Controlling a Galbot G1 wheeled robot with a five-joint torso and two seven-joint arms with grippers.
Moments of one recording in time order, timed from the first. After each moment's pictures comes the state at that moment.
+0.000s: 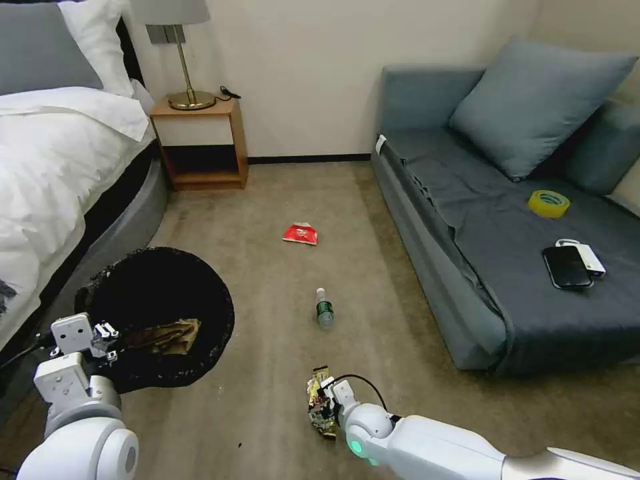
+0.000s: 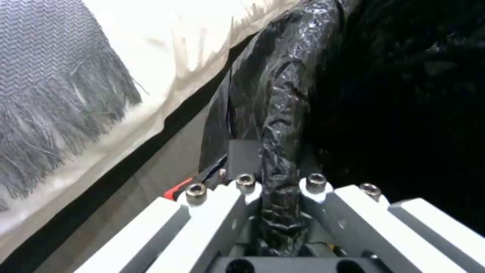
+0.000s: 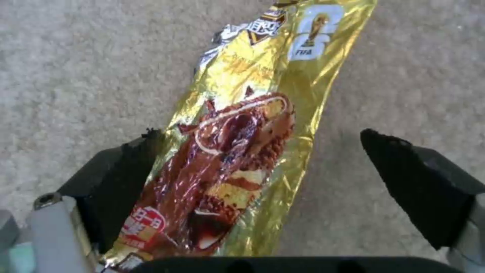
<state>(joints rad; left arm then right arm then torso) 1.56 -1.48 -0.79 -2.40 -0.16 0.58 -0.40 -0.64 1.17 -0.86 1.22 0.97 -0.28 0.44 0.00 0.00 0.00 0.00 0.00</state>
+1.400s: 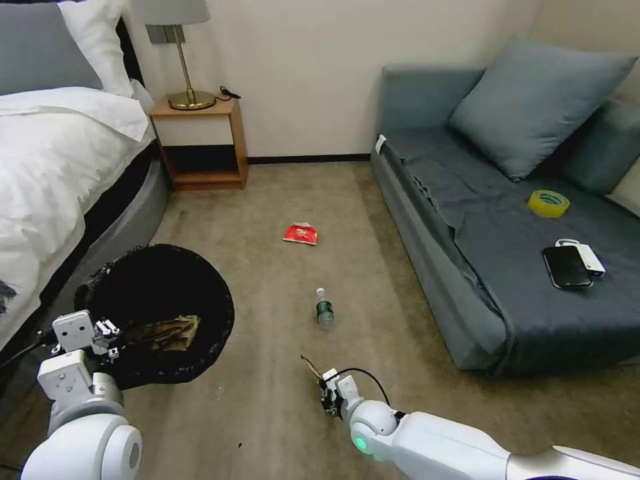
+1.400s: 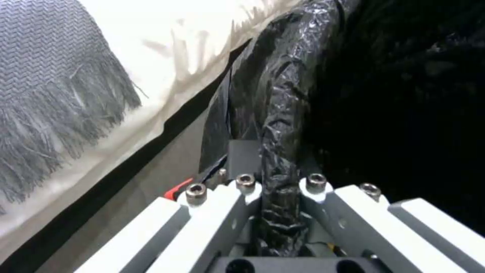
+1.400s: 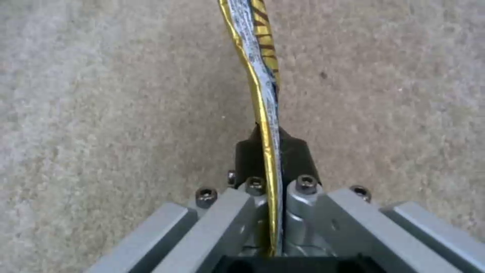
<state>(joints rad) 1.54 -1.49 -0.78 -2.39 -0.14 0.58 -0.39 -0.64 1.12 -0.85 1.27 0.93 -0.19 0.42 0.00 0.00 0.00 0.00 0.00</state>
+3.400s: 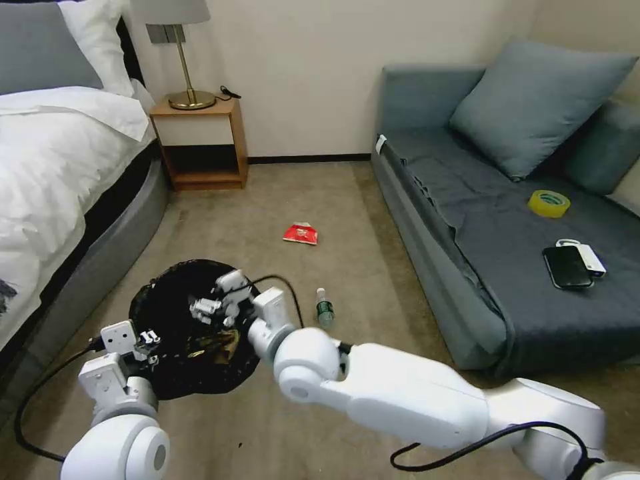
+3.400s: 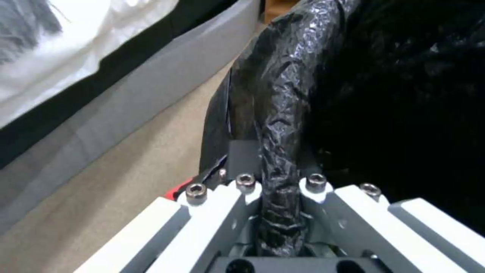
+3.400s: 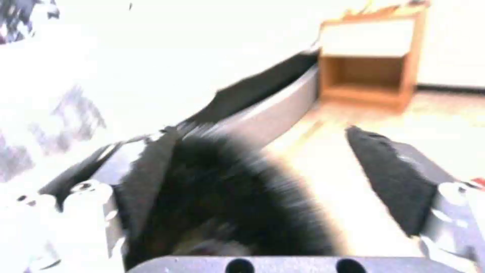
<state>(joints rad) 1.56 -1.53 -0.69 -2.37 -0.25 0.63 -0.41 -0.38 1.25 -0.72 1.84 0.94 -0.19 0.52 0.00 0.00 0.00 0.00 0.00</state>
